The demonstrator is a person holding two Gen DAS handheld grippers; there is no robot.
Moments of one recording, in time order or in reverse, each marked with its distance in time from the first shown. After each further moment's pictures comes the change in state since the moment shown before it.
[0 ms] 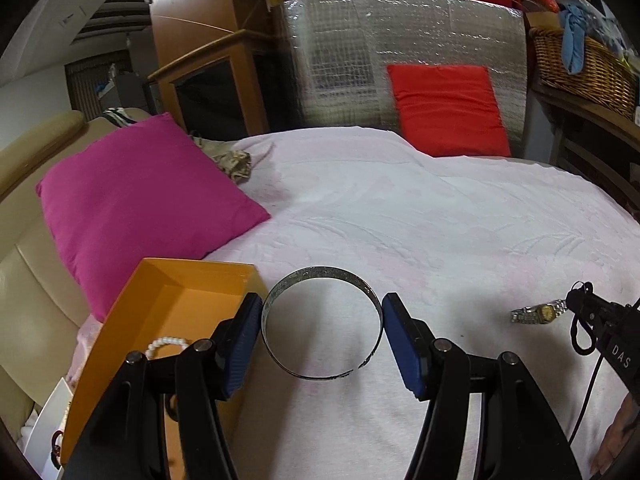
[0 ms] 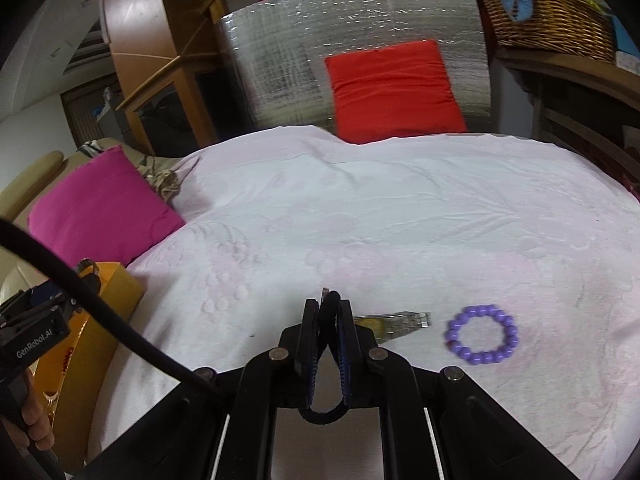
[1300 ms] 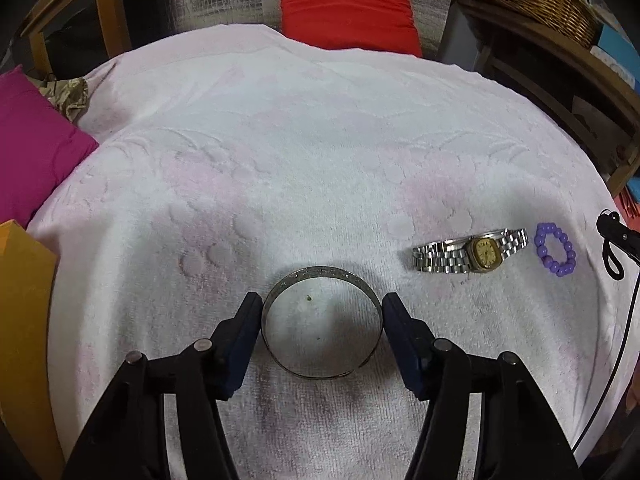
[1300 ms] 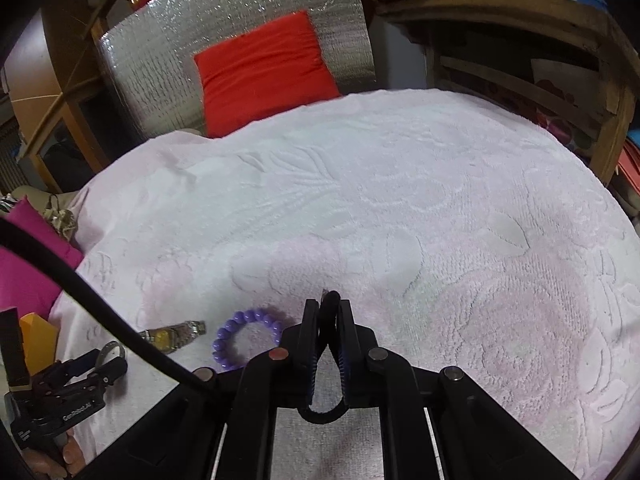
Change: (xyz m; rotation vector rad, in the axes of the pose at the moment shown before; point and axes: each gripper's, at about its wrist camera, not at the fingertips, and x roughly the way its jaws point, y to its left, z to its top) left arm 0.100 -0.120 -0.024 0.106 0.318 -0.352; right arm -0.018 -0.155 0.007 0.230 0.084 -0.245
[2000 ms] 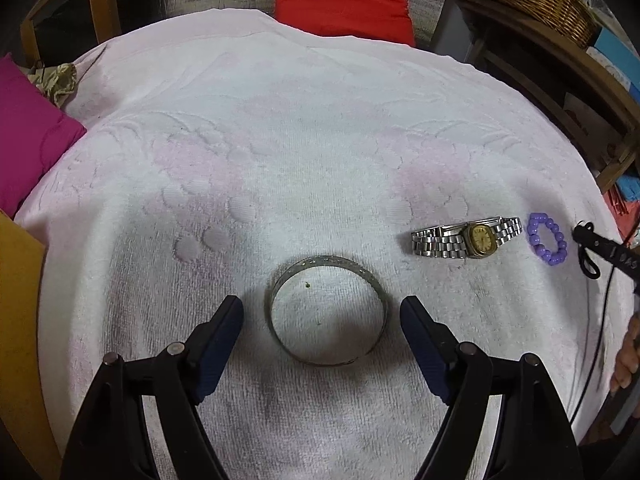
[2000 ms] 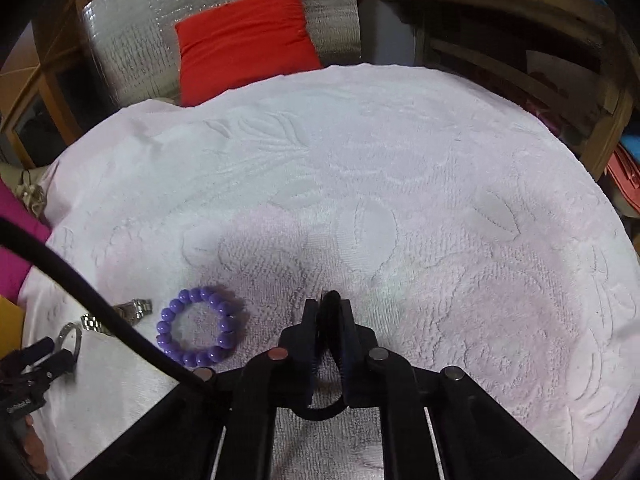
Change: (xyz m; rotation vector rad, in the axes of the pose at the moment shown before) left arm 0.011 0.007 -0.002 0.006 0.062 -0.056; right arm 0.028 -0.018 -0.003 -0.006 0.095 -0.095
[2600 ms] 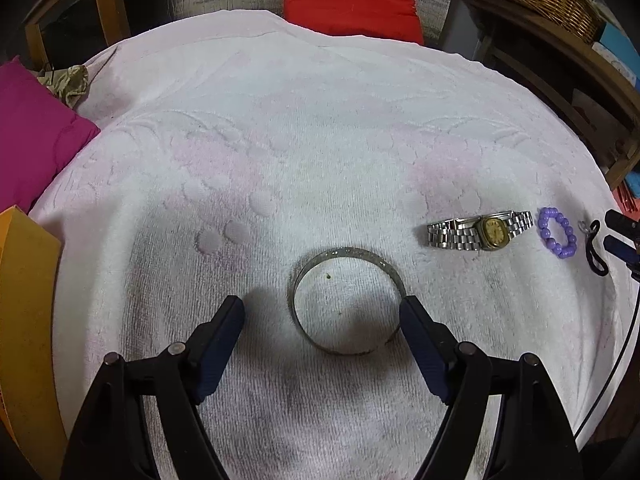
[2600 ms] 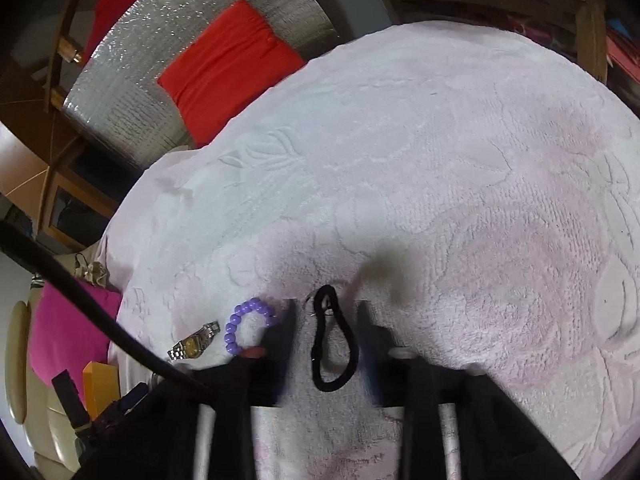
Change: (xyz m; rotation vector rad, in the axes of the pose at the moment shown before) left arm -0.011 0.010 -0.011 -0.006 0.001 0.037; right arm -0.018 -0.044 0.002 0.286 0.067 0.246
